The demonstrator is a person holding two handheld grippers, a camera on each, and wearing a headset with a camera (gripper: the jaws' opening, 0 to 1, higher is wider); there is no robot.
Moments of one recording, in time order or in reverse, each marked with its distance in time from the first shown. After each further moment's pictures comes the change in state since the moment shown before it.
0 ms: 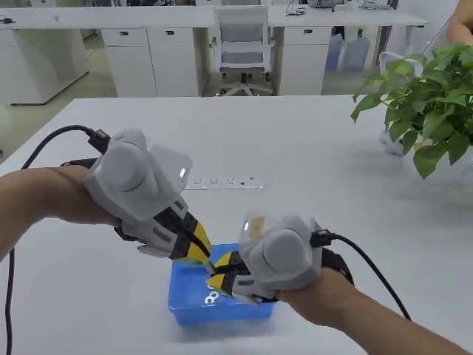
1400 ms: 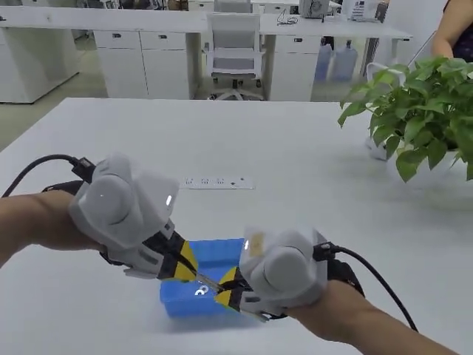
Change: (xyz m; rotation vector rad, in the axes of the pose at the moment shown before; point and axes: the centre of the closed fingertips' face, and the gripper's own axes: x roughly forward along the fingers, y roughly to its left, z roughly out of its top) left arm 0.013 -0.035 -0.011 -0.002 0.001 0.033; right arm -0.024 0.031 -0.023 -0.063 0.108 0.015
